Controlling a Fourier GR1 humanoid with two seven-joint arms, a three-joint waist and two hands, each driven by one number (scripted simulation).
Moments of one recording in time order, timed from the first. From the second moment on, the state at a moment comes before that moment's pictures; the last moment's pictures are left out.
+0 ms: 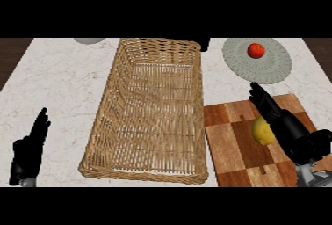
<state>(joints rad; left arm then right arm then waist) 0.06 0.38 -0.01 -1.36 0.05 0.26 -0.04 -0.10 -0.51 0.29 -1.71 -0.28 -0.08 0.14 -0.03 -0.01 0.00</state>
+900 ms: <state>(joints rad) -0.19 0.45 -0.09 -1.54 0.03 0.09 -0.03 -0.49 -0.19 0.23 -1.41 0.03 -0.70 0.16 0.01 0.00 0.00</state>
